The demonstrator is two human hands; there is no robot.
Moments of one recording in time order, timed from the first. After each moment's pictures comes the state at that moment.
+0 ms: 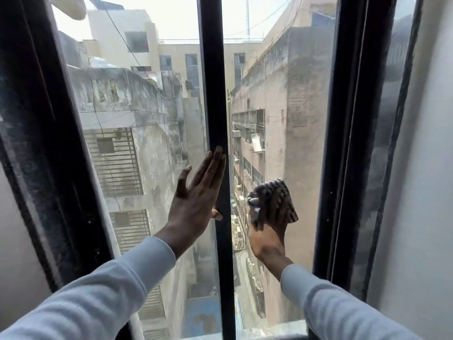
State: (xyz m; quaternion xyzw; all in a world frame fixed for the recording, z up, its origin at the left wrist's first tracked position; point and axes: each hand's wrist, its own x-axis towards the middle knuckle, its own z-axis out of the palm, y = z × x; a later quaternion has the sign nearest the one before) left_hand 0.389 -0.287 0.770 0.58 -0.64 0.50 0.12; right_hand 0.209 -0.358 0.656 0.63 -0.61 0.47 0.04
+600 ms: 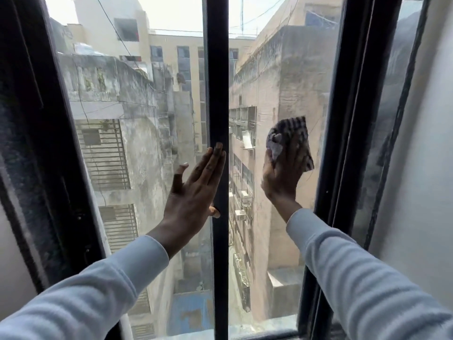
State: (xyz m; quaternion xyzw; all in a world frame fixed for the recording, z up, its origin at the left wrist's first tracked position) left_hand 0.398 -0.287 0.768 0.57 -0.65 0.48 0.14; right_hand 0.177 -0.405 0.770 0.55 -0.55 0.61 0.13
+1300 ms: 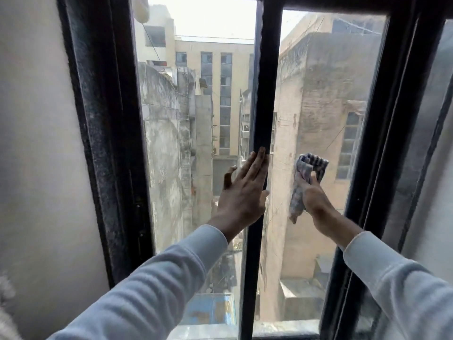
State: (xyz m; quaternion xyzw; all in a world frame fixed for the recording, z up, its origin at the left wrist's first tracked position) left_hand 0.381 -0.268 0.784 0.54 -0.76 0.25 0.27; right_hand 0.196 -0.297 0.785 0.57 -0.44 0.57 -0.40
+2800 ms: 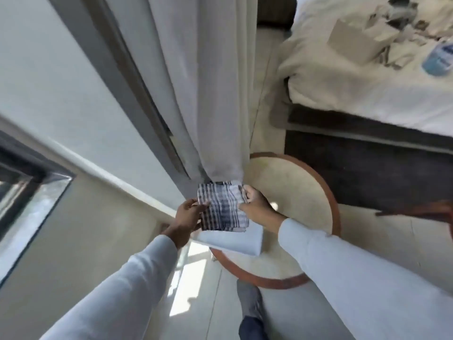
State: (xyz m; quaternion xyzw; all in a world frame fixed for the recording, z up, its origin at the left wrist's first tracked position) left_hand -0.024 -0.003 0.176 0.46 -0.57 -0.67 -0.08; right_hand -0.139 0.171 0.168 0.06 -0.82 0.43 -0.37
